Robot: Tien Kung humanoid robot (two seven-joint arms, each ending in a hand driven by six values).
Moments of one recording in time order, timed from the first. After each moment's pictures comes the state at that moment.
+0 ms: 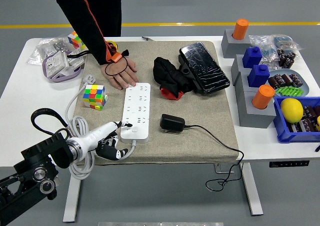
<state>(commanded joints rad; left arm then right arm) -0.26 0.46 -0.79 -1.71 1.51 -0.06 0.57 0.03 -0.21 1.38 0.27 -1.12 0.10 -0.14</state>
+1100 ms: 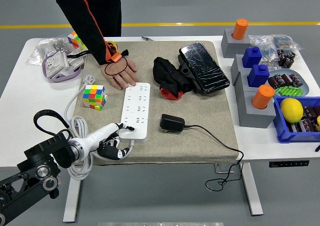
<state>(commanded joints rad) -0.27 0.44 -0.82 -1.68 1.50 -0.04 0.52 0.02 -0.21 1.38 0.27 -1.13 0.10 -0.14</state>
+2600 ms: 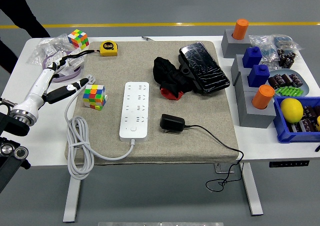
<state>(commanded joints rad) -0.16 0.37 -1.26 -1.46 1.64 0.18 0.16 0.03 -0.20 1.38 0.27 -1.13 0.10 -0.14</state>
